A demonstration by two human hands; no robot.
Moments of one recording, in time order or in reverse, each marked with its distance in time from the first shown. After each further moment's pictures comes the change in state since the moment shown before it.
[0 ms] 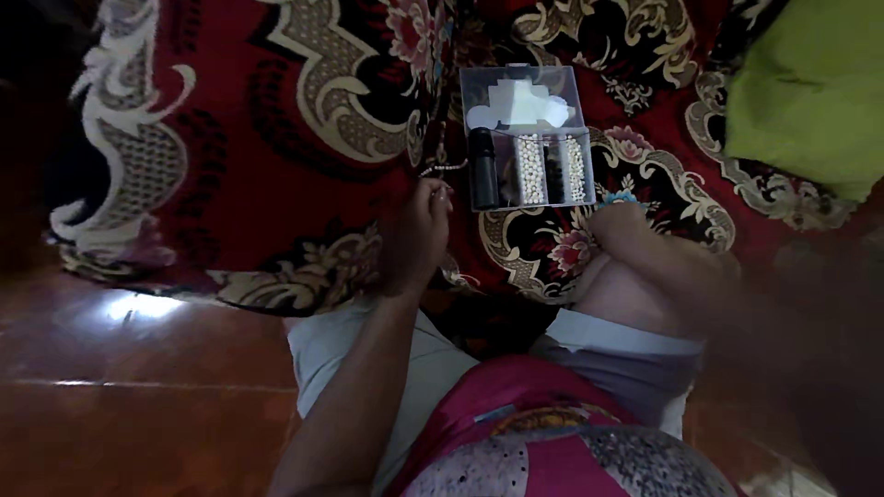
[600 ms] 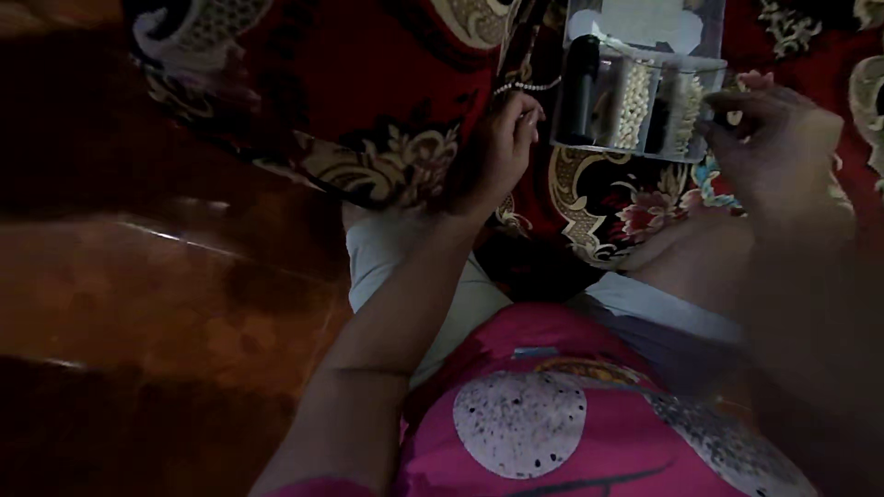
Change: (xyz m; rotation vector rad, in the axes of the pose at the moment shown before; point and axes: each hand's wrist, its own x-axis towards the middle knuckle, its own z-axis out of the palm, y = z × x) left_hand 0.000 0.017 -0.003 -0.032 0.019 0.121; right_hand -0.030 0.015 -0.040 0.696 0.822 -0.241
